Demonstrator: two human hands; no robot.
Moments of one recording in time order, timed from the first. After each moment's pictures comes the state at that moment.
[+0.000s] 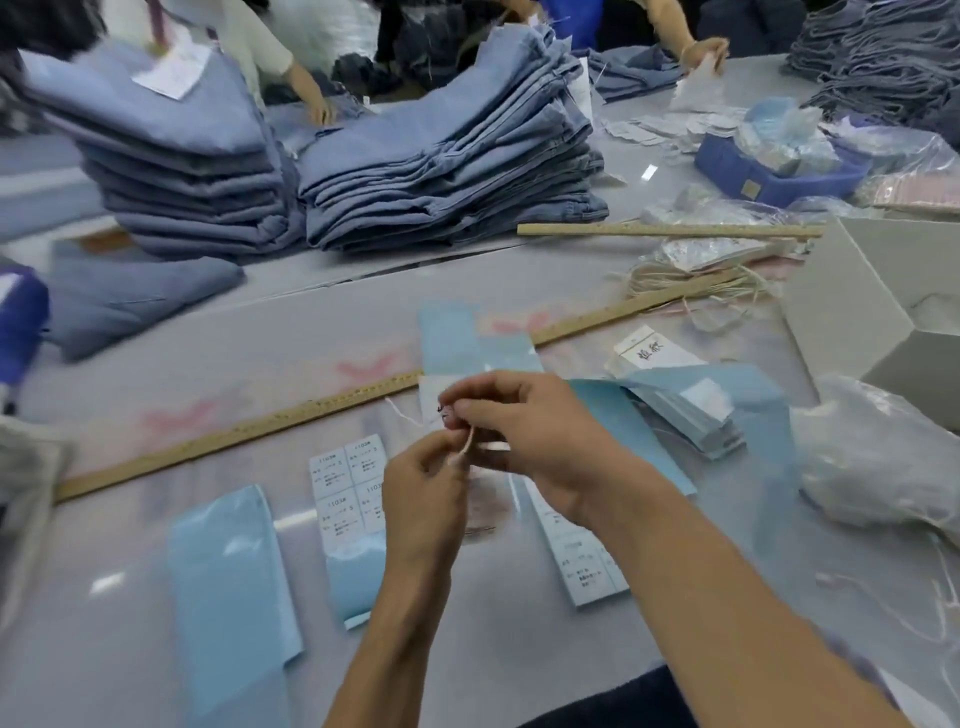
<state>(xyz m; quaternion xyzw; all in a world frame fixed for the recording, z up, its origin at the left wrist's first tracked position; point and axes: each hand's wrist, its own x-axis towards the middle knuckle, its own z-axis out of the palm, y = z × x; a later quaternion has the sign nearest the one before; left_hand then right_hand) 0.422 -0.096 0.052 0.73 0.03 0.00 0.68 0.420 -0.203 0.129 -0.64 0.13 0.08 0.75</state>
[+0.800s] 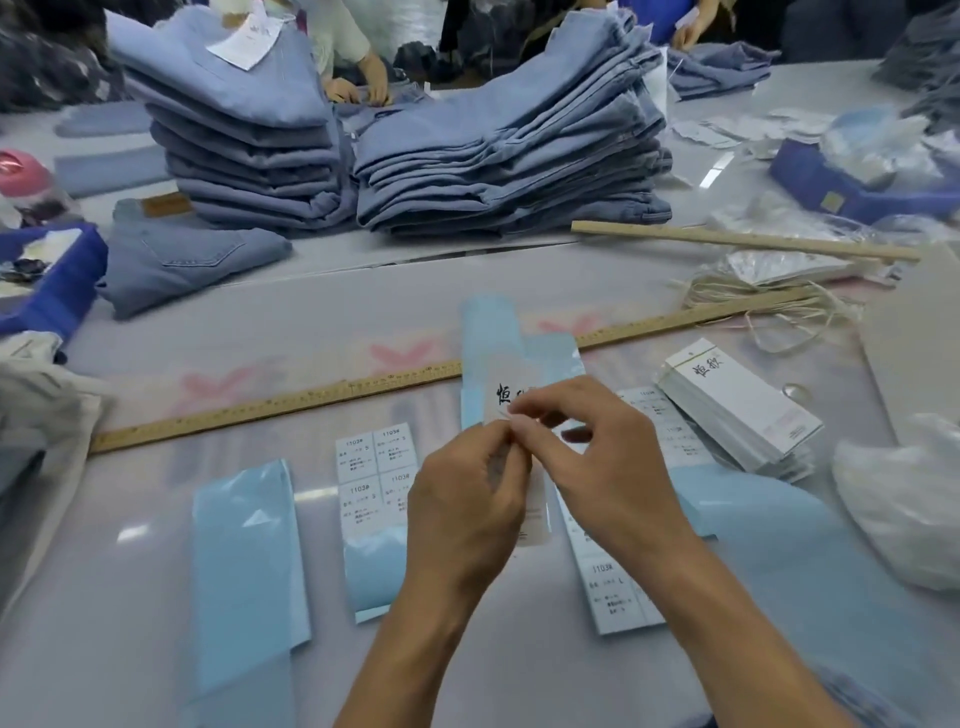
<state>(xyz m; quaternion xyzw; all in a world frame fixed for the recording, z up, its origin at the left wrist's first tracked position) 0.423 -0.090 0.052 0.85 -0.11 0.10 0.50 0.411 -0.215 0.090 -0.85 0.00 -0.16 0.51</state>
